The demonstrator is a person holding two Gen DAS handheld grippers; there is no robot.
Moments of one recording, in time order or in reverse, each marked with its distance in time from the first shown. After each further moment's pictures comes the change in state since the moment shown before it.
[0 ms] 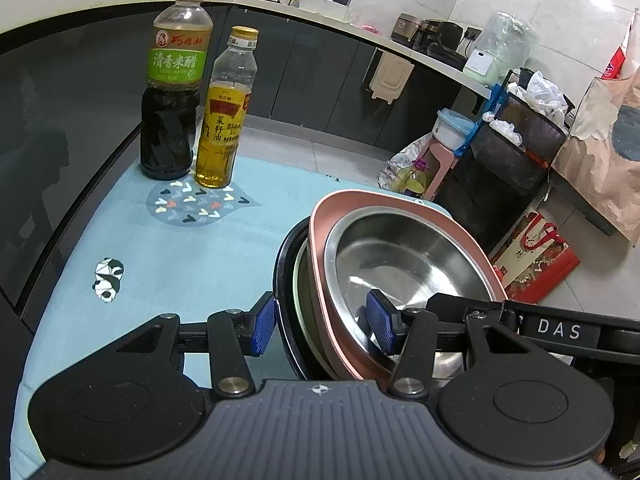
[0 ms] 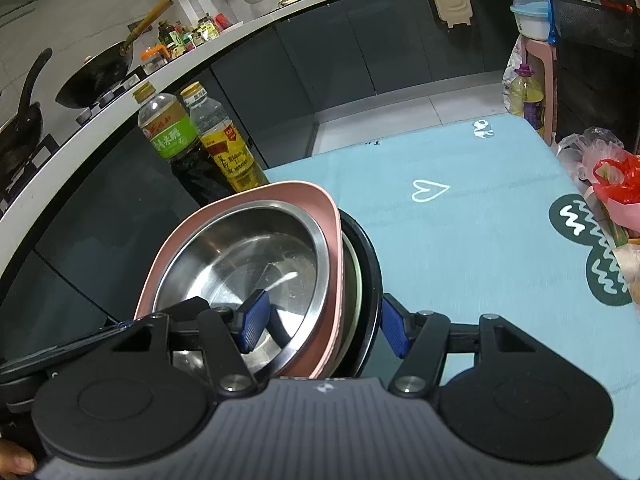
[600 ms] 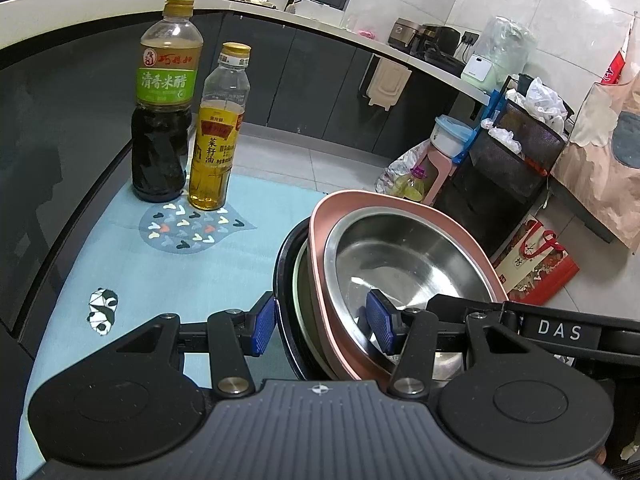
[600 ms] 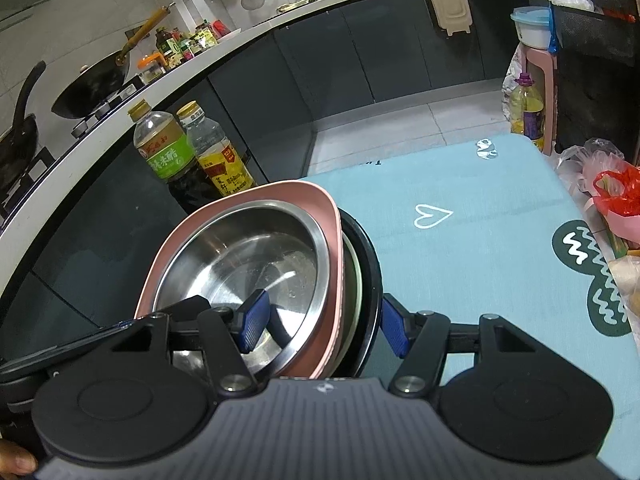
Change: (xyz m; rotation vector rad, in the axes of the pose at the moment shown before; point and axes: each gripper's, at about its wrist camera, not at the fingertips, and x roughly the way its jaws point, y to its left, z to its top) left arm 0.011 -0.003 0.027 0.007 -0.008 -0.007; right arm 0.007 0.003 0.023 0.000 -0.010 -0.009
